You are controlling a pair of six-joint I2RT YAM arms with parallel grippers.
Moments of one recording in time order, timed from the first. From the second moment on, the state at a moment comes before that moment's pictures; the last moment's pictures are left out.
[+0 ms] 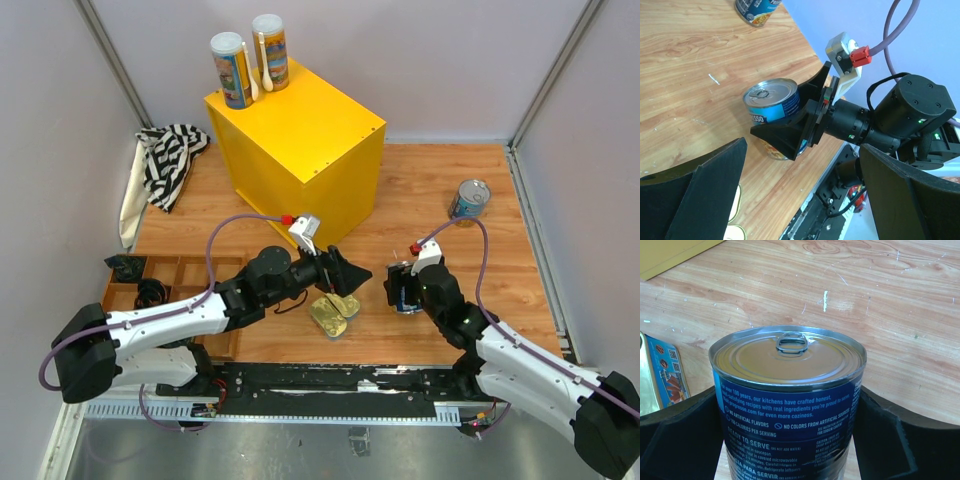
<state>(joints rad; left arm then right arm) -1.02 1.13 0.64 0.40 -0.06 -0.72 0.68 0.78 0.28 -0.01 0.31 0.25</state>
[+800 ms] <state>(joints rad) -1.02 1.14 0.62 0.43 -0.05 -0.72 0.69 0.81 0.50 -0.04 0.29 0.25</state>
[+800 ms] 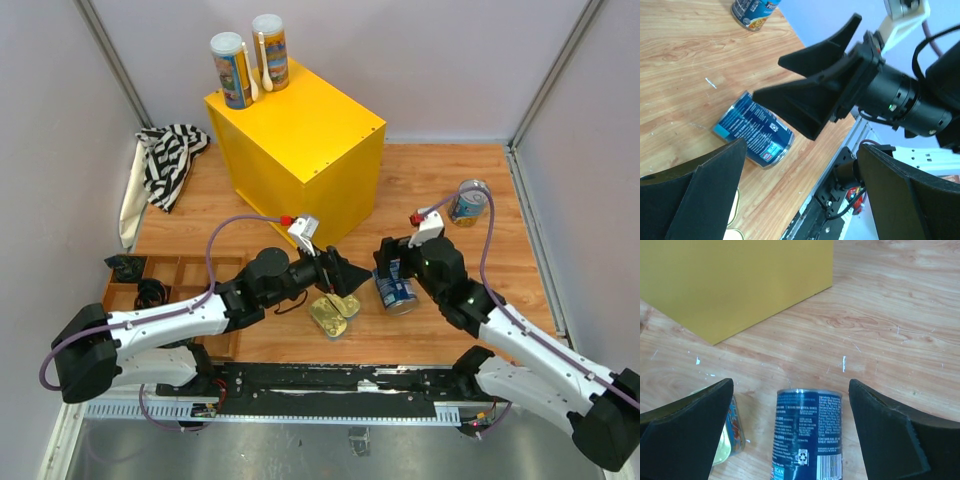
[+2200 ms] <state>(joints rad) -1.02 1.06 0.54 0.46 -0.10 -0.77 0.66 1.53 1.02 -0.71 0.15 0.41</state>
